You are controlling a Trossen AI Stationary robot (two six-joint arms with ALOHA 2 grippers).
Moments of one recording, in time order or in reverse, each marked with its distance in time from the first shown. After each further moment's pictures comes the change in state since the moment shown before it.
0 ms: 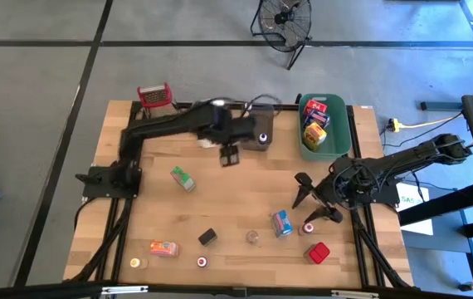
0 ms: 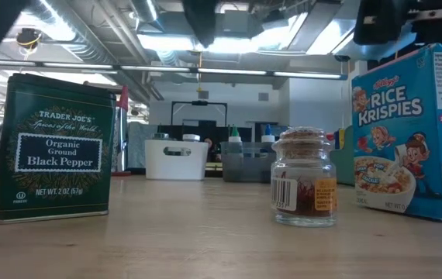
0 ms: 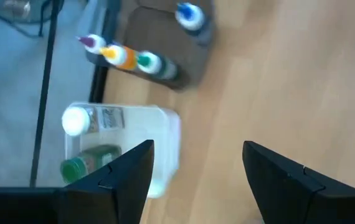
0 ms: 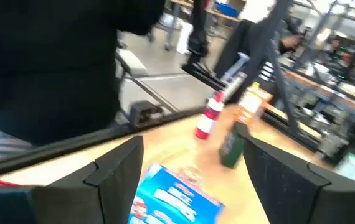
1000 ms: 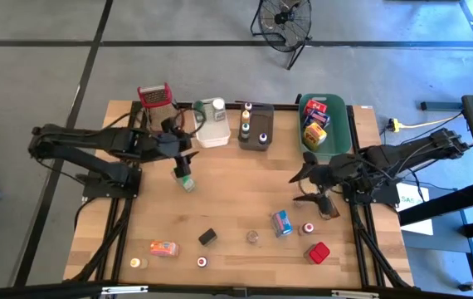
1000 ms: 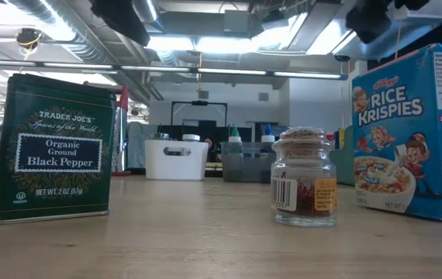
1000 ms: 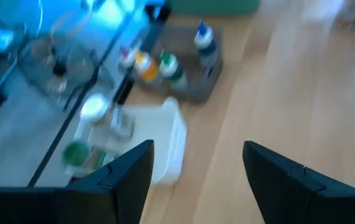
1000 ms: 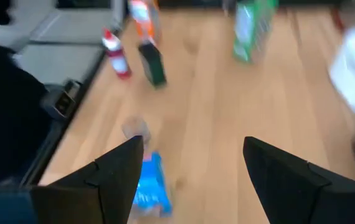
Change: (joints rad) left arm -0.129 -0.949 -1.244 0.816 -0.154 0.015; right arm 0.082 0.057 0.531 -0.895 0.559 0.565
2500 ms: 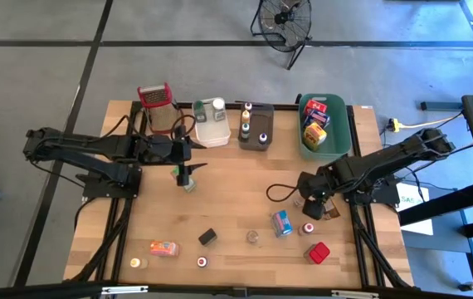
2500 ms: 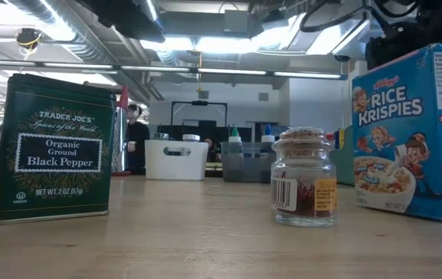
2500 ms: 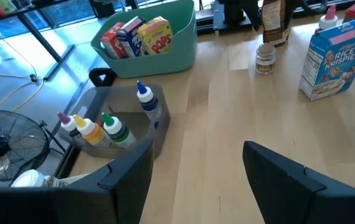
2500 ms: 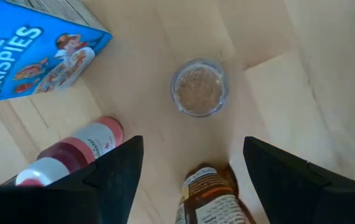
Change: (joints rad) left arm 0.024 -0.089 -0.238 0.427 0.236 0.213; right arm 0.018 0.336 0.029 -0.499 -0.105 0.601
